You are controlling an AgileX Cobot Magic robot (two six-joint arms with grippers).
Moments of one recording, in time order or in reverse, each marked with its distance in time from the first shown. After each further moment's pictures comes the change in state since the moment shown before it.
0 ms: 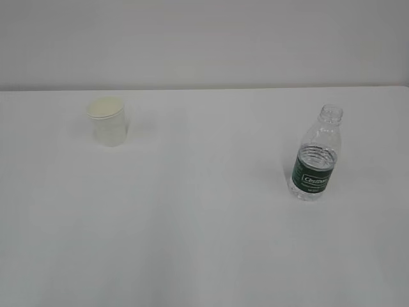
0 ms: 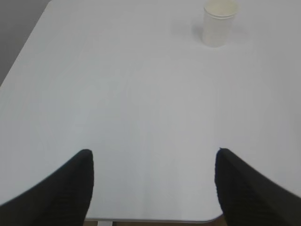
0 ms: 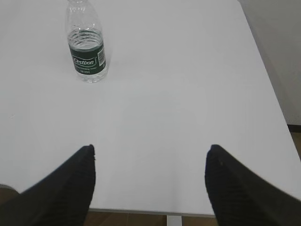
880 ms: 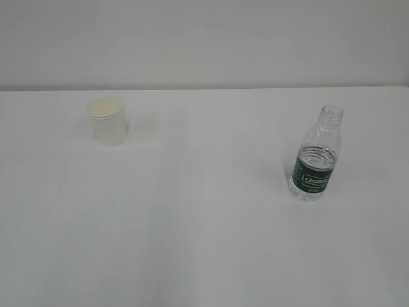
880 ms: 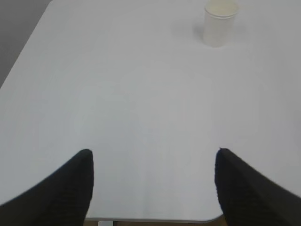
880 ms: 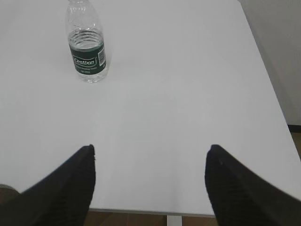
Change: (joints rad) left arm 0.000 0.000 0.000 0.001 0.000 0.000; right arm 0.000 0.000 0.000 0.000 0.000 0.000
